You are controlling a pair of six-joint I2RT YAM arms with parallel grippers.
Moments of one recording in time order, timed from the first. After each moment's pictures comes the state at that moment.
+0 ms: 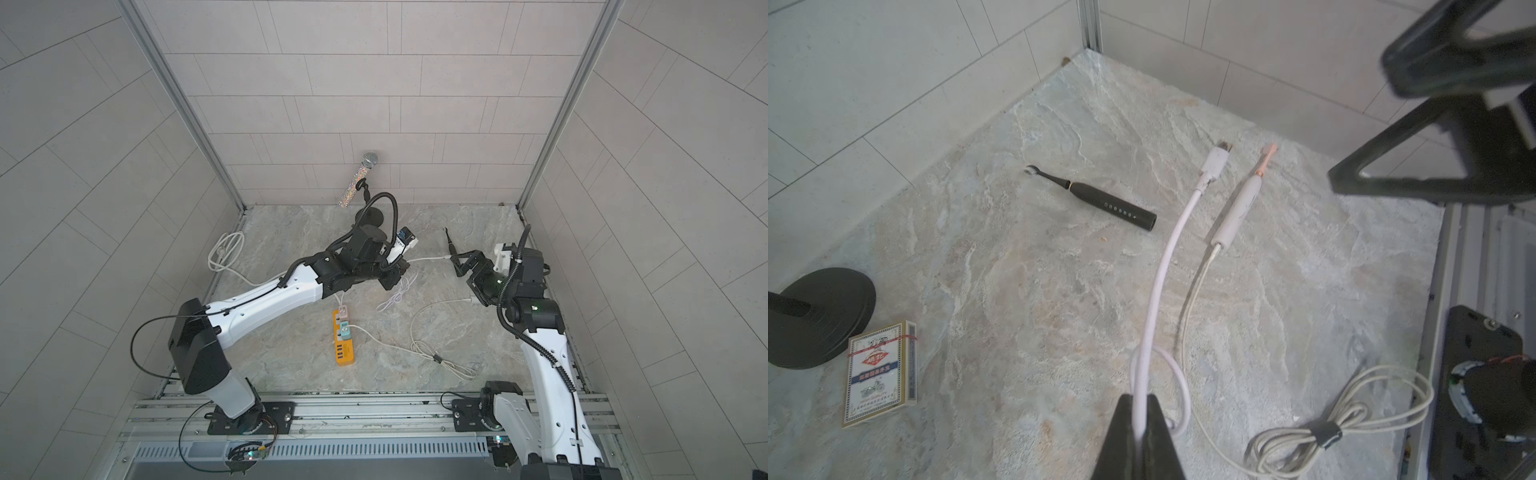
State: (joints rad) left arm -0.86 1.66 1.43 -0.35 0.12 0.03; right arm -0.12 0.88 0.86 -0.52 -0.63 0.97
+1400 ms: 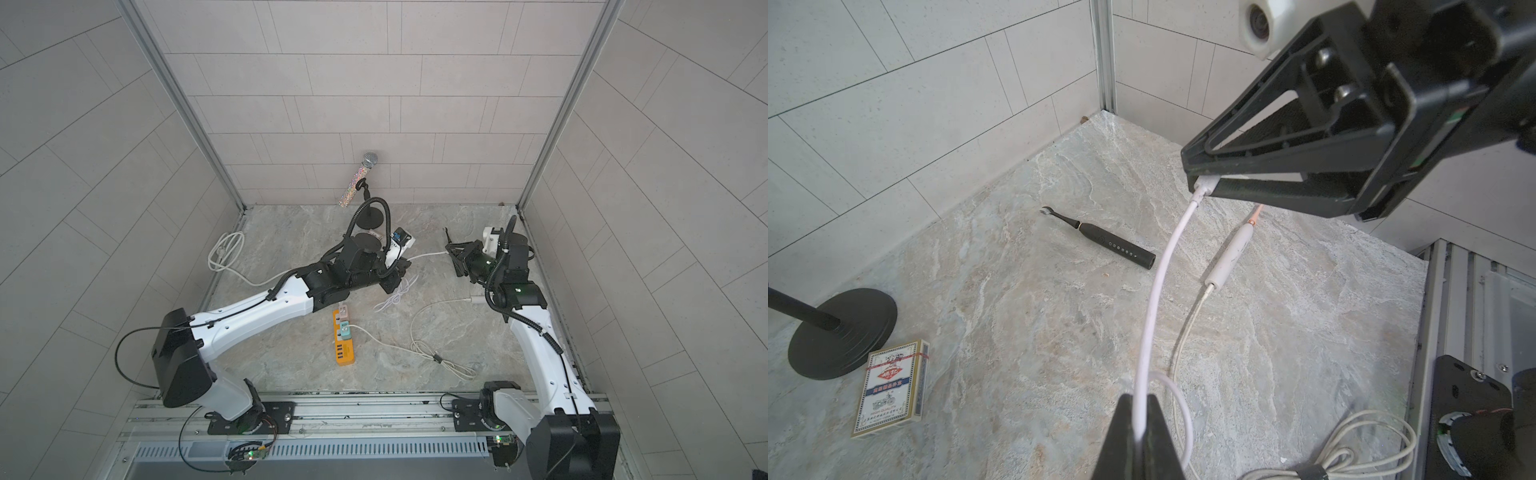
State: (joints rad) left arm -0.92 1.58 1.35 -0.24 0.03 0.00; right arm -0.04 1.04 0.88 -0.24 -0.61 1.10
